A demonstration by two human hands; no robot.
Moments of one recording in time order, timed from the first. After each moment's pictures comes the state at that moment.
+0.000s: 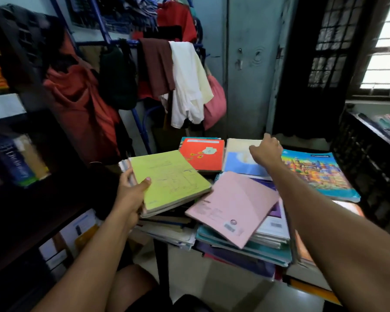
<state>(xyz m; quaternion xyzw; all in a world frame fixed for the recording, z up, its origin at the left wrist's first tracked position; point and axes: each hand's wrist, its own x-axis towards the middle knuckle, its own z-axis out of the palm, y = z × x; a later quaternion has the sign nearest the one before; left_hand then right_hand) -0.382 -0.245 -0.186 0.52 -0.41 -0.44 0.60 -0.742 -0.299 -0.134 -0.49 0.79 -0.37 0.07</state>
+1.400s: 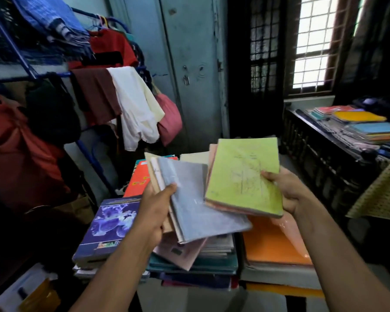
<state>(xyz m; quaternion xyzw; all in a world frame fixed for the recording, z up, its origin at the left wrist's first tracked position) -0.549 -0.176 -0.111 0.45 -0.50 -0.56 0.49 -0.858 -0.151 -0.160 -0.27 0.51 -0.69 0.45</state>
